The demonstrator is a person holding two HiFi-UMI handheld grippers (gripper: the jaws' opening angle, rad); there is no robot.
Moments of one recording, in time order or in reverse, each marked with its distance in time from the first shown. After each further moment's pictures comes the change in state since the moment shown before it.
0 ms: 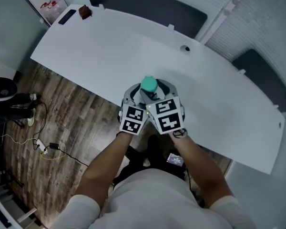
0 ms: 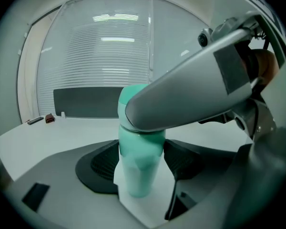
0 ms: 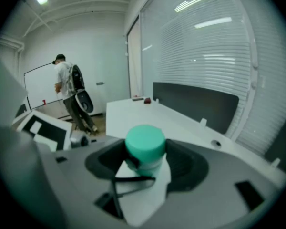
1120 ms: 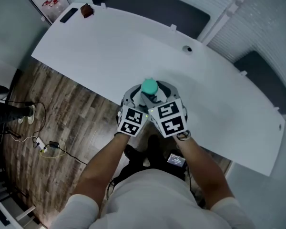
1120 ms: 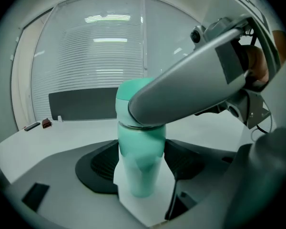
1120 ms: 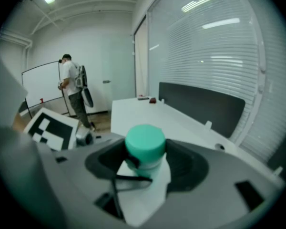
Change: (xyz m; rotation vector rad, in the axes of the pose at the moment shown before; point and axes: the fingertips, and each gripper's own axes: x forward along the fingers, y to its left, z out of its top) left arm -0.003 -0.002 -0.008 0.069 0.004 -0.042; right arm -0.002 0.008 -0.003 -0.061 0.003 0.058
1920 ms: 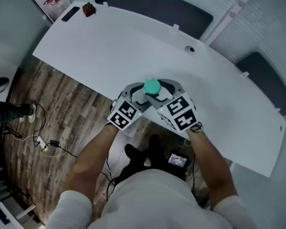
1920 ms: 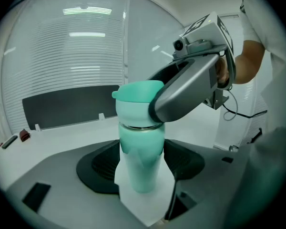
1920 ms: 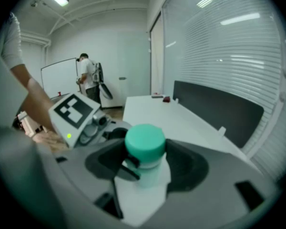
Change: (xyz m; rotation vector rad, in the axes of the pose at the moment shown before) left arm -0.005 -0.003 -0.001 0.136 0.043 -0.262; right arm 0.002 0.002 -0.001 -0.124 0.028 0.172
